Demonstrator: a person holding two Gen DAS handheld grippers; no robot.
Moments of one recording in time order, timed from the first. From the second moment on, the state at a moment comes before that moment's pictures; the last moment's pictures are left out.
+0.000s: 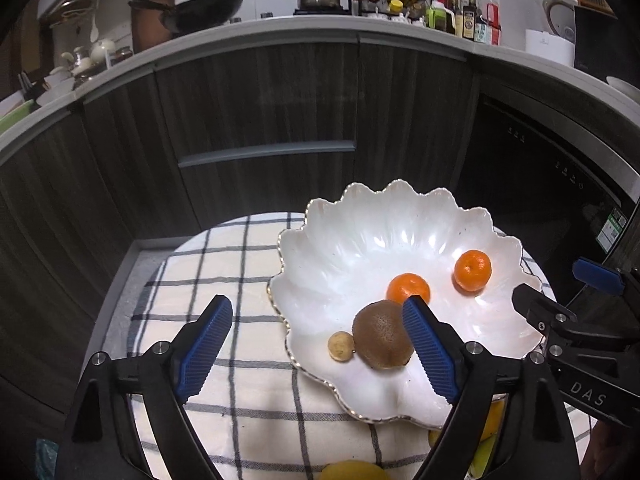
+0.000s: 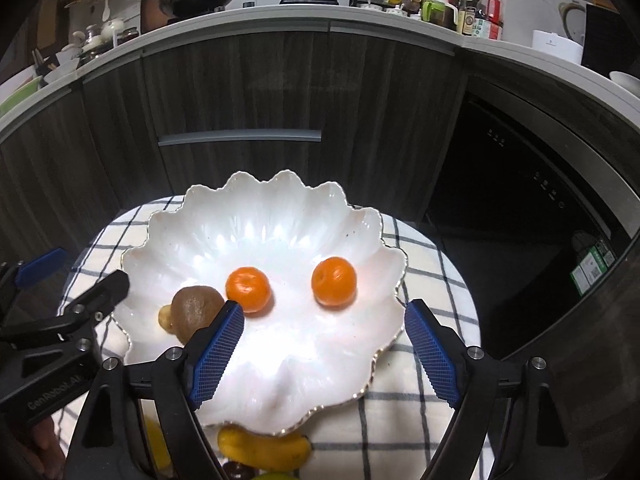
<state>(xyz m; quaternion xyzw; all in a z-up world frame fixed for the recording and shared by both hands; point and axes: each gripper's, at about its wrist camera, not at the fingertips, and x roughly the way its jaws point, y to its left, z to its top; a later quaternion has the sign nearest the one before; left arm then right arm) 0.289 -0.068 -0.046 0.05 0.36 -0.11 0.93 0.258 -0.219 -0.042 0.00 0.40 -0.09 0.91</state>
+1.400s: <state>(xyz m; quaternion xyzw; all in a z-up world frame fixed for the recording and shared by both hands) 0.190 -0.046 -0.083 0.09 0.37 -0.11 0.92 0.159 -0.197 -0.081 0.03 0.44 -0.09 0.89</state>
